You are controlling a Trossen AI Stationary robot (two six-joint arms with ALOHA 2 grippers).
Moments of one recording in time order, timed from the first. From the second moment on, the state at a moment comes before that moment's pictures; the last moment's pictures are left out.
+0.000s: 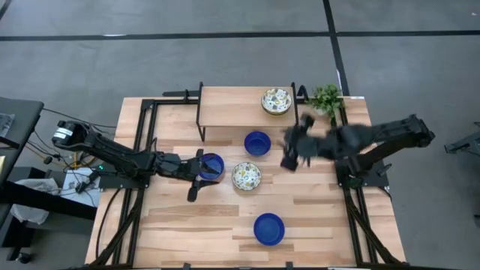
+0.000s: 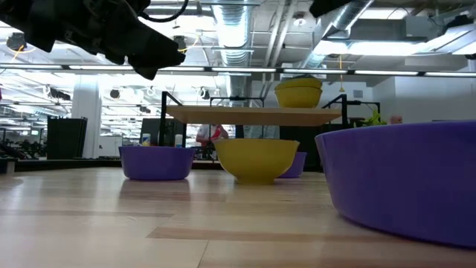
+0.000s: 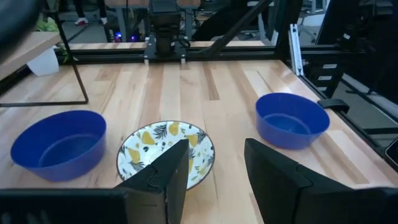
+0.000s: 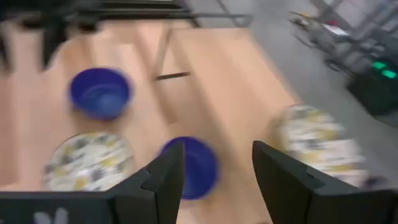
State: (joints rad) left arm -0.26 1.01 0.39 0.53 -0.12 0.00; right arm 0.23 1.26 1.30 -0.85 0.66 0.18
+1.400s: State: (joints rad) left arm -0.26 1.54 0.65 0.51 -0.23 0.45; right arm 0.66 1.35 0.81 0.01 0.76 0.18
